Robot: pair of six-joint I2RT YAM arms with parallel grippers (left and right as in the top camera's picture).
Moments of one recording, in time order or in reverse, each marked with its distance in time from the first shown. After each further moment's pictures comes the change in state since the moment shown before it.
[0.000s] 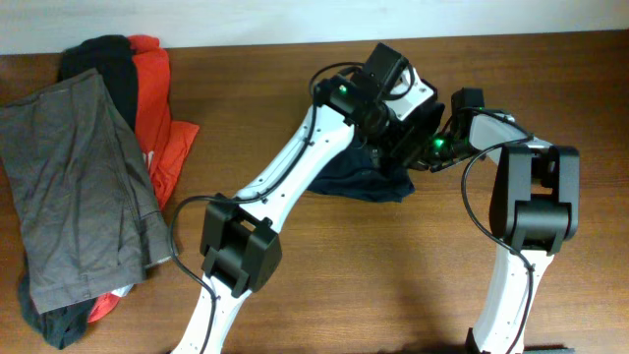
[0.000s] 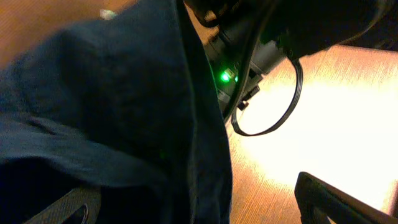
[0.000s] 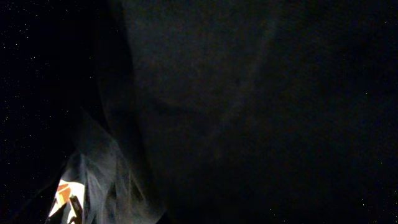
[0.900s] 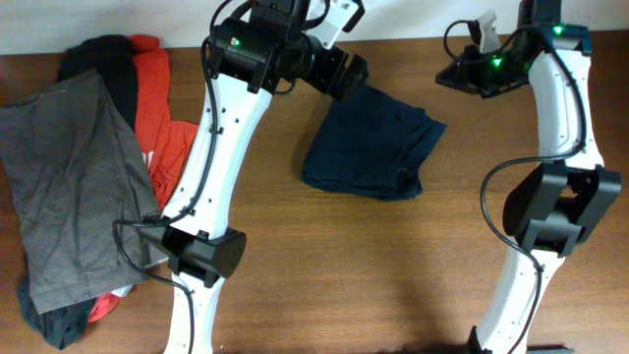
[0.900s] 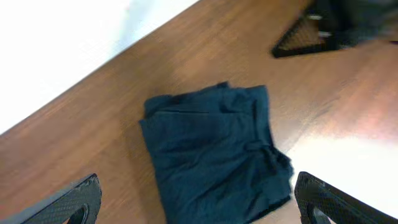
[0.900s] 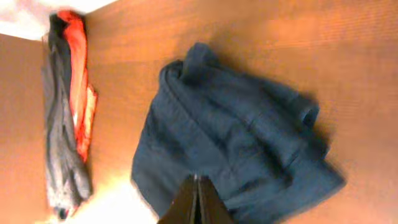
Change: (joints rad) left arm 0.227 -0.066 0.407 -0.280 -0.088 0.026; right arm -0.097 -0.002 0.787 -0.581 0.119 -0.002
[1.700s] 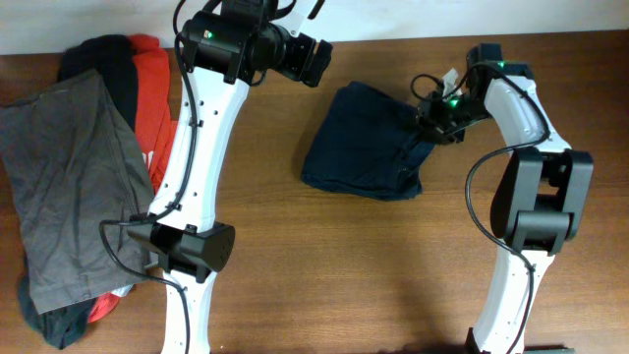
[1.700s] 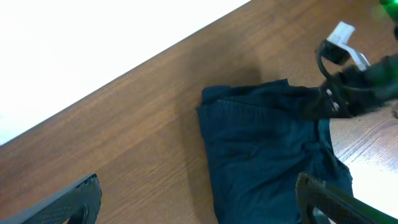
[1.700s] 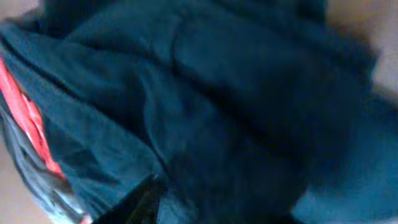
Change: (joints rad) left arm 0.081 0.000 0.000 -0.005 -0.120 0.000; right arm 0.090 -0.005 -0.432 0.302 0.121 0.298
